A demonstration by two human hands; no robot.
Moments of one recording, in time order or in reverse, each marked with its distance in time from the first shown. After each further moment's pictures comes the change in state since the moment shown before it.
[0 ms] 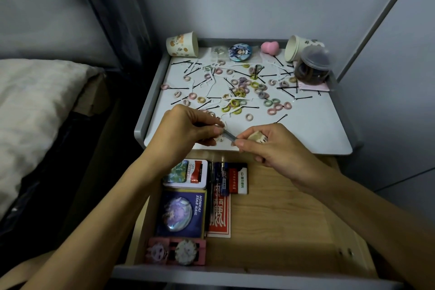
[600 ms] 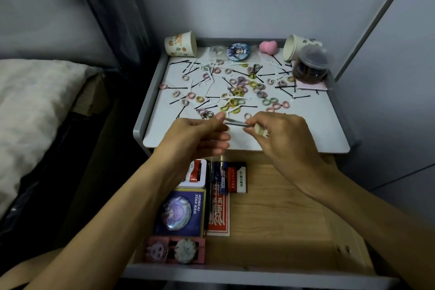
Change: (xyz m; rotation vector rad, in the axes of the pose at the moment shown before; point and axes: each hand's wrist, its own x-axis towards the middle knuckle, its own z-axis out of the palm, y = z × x) left_hand -0.010 0.000 0.017 -0.476 0.005 -0.346; right_hand 0.005 0.008 -0.007 -0.740 0.457 -0.622
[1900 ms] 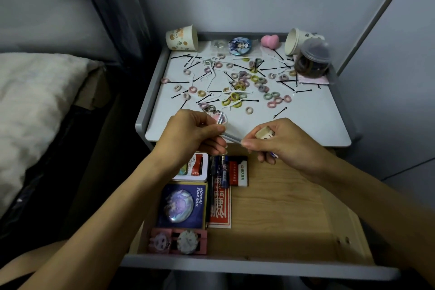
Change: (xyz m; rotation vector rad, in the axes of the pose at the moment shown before) left_hand -0.003 -0.003 -0.006 0.282 -0.057 0.158; right_hand -0.003 -0.003 -0.013 0.789 -0.527 0.592
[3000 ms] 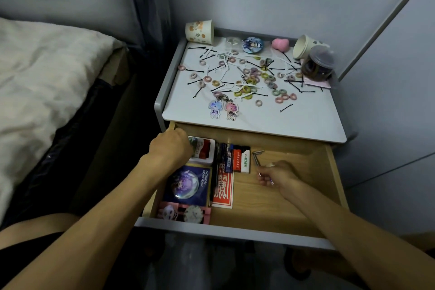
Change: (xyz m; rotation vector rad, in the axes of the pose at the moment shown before) left_hand -0.013 -0.075 -0.037 1.117 0.201 -0.229; right_hand 0.011 0.133 0.041 0.185 0.377 0.591
